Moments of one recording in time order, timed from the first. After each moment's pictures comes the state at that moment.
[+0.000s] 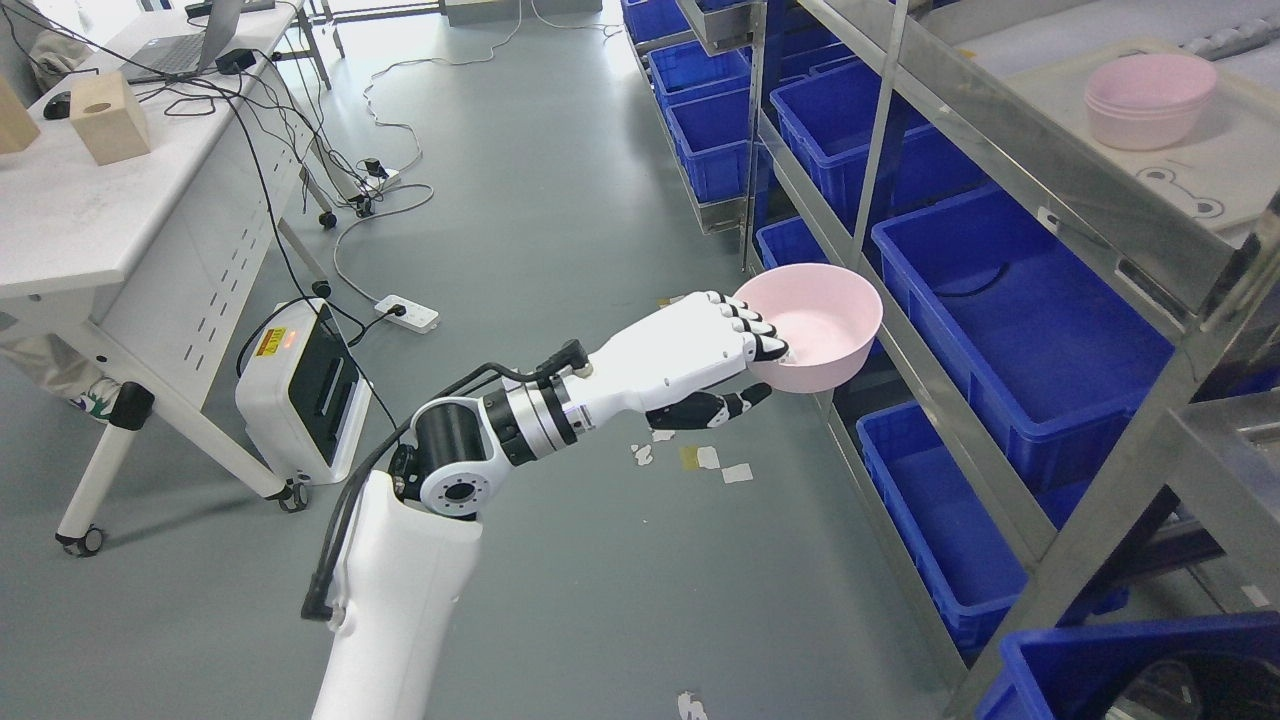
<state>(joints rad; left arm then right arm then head) -0.38 0.00 -0.14 -1.58 -0.73 -0.79 -0.60 0.00 0.00 0.05 0.00 0.05 -0.08 -0.03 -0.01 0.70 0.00</state>
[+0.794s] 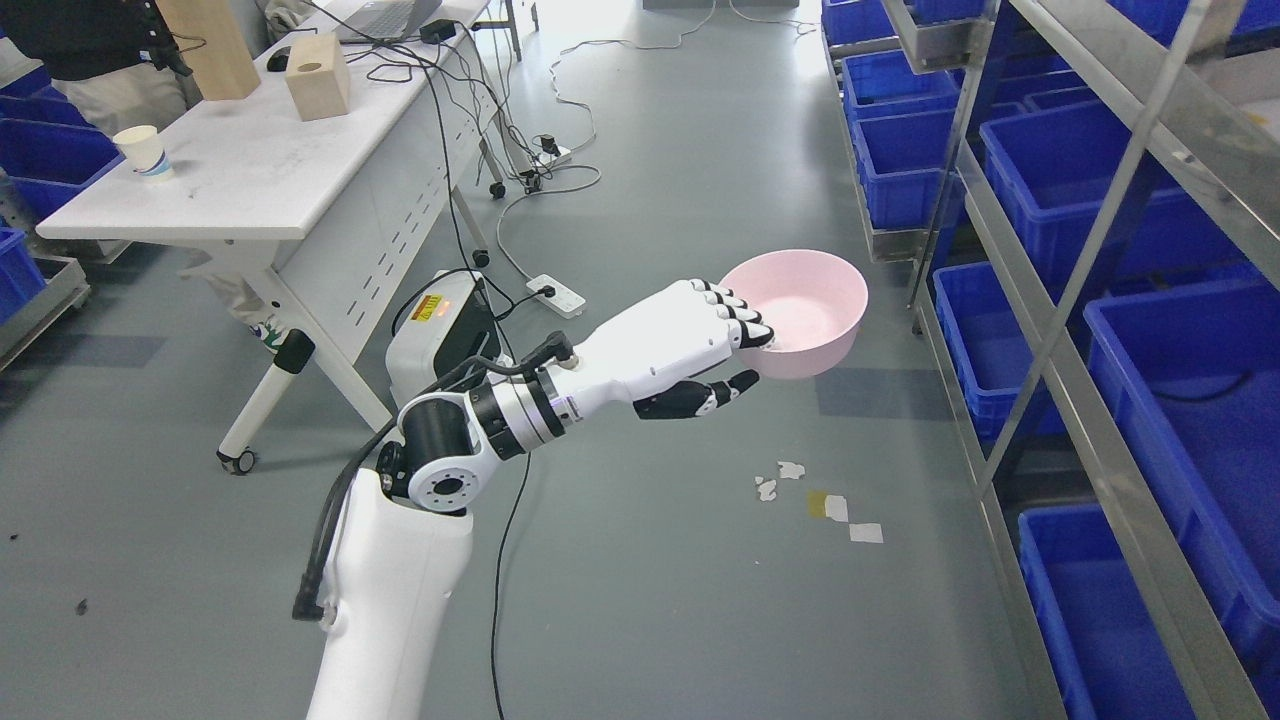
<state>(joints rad) -0.38 0.00 -0.12 -1.59 -0.73 -0.79 -0.61 0.00 0.00 0.05 0.00 0.05 -0.08 -0.03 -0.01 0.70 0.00</state>
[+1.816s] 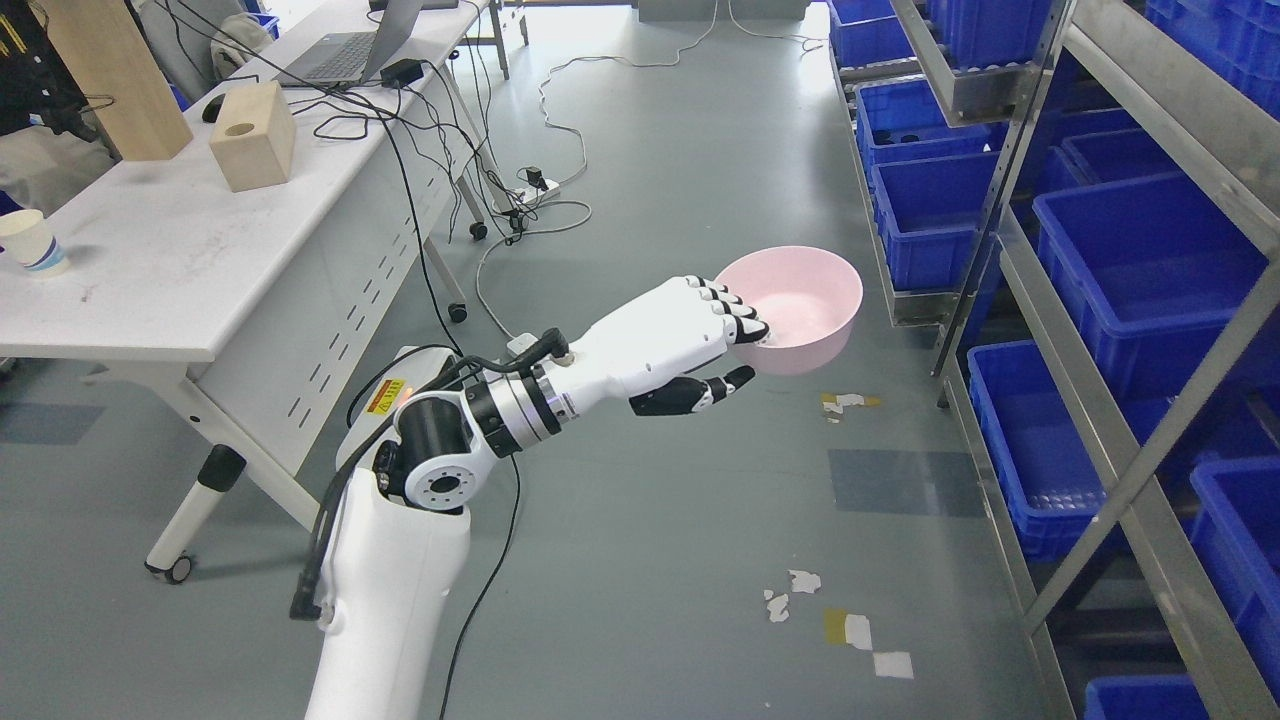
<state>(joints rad) -0.38 0.00 -0.11 -1.59 -0.73 -0.79 -0.61 0.00 0.00 0.05 0.00 0.05 -0.08 -0.03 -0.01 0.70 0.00</state>
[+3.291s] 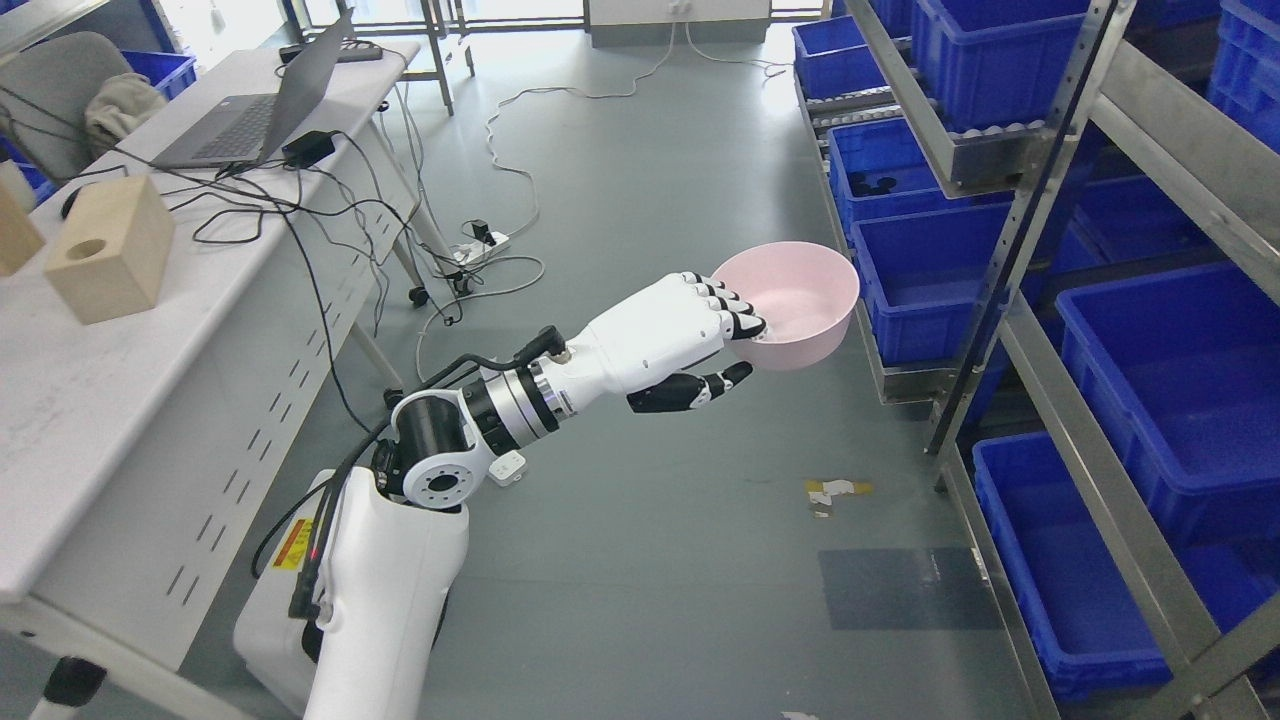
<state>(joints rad) -0.39 0.00 -0.11 -1.59 -0.73 -0.79 -0.60 0.00 0.00 0.05 0.00 0.05 -0.08 -0.03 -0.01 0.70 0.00</state>
